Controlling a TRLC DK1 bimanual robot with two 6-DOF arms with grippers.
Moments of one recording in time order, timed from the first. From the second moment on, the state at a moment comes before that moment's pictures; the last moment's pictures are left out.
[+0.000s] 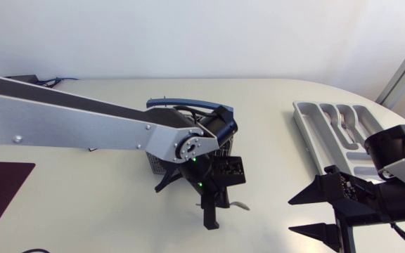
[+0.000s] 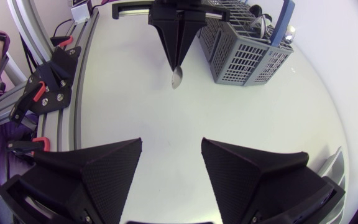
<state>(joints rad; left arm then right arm) -0.86 1.93 1.26 -0.59 0.37 0.67 0.03 1.00 0.51 -0.80 -0.64 -1.18</state>
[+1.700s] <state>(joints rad) -0.78 1.63 1.18 0.06 0.72 -0.09 0.14 1.08 0.73 -0.43 -1.01 -0.53</state>
